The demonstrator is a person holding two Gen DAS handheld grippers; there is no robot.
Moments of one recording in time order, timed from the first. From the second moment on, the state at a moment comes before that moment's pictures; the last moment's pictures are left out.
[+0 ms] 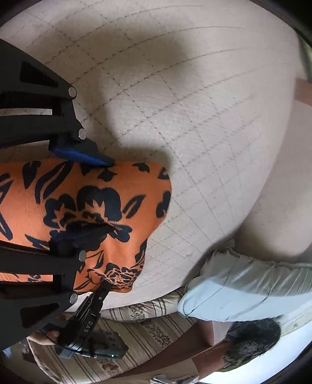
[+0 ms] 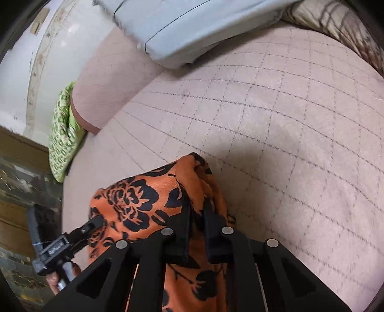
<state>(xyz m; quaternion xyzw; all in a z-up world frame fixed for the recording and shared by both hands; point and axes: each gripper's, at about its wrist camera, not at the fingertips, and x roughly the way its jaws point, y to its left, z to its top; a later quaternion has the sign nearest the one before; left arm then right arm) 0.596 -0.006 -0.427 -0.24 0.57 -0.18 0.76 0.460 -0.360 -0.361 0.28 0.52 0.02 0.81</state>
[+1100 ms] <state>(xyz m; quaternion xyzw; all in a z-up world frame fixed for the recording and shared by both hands) 0.403 0.020 -0.396 -0.19 0.60 -0.18 0.75 0.245 -0.354 -0.347 0.33 0.56 0.01 0.76</state>
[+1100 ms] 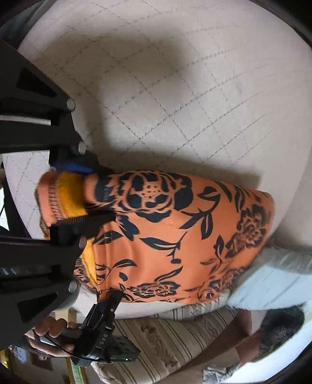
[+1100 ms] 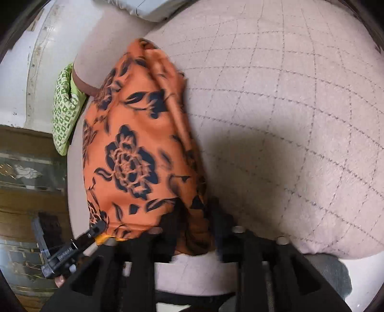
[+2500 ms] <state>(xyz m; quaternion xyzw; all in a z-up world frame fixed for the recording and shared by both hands) 0.565 0.102 -0.374 -0.30 0.53 -0.18 0.77 0.416 -0.263 -0.344 0.37 0.50 0.17 0.76</state>
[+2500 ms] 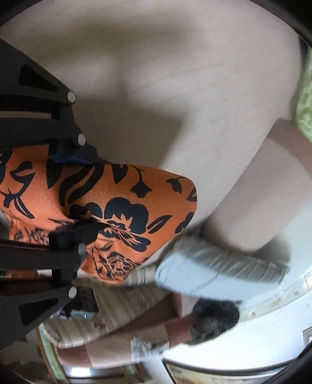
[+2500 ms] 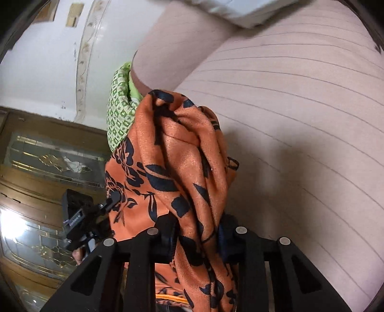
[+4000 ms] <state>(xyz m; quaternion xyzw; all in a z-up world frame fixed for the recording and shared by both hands) 0.265 0.060 -0.333 -0.07 0.51 -0.04 0.86 0.181 -0.201 -0.296 0.21 0.51 0.08 0.83</state>
